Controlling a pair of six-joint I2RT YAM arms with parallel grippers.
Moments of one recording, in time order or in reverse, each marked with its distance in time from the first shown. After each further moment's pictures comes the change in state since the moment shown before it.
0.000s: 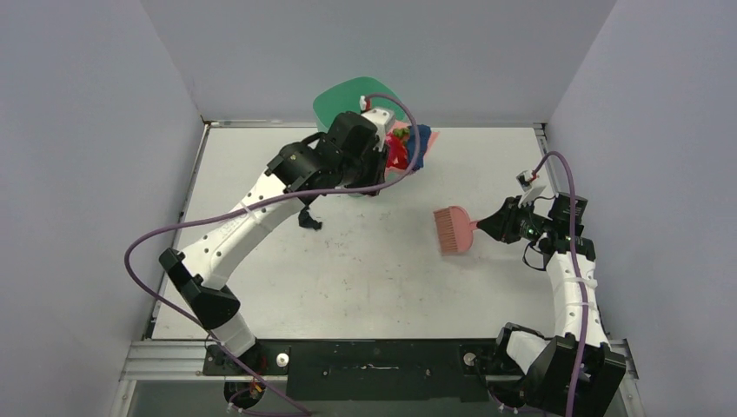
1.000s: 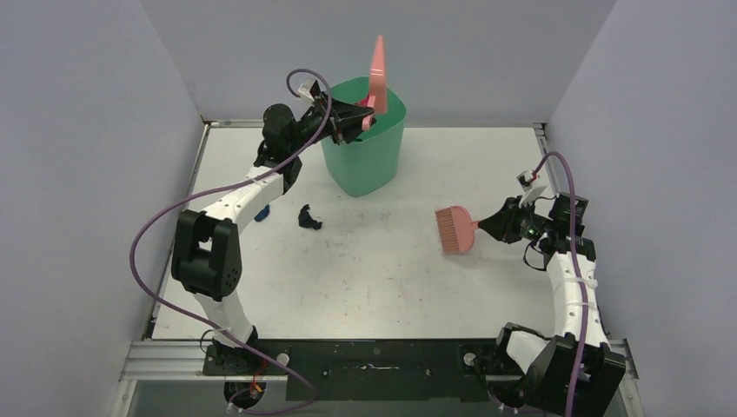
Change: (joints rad) left arm 0.536 0.138 -0.486 1.529 0.906 -1.344; right arm -0.006 0.000 -0.001 0.000 0.009 -0.018
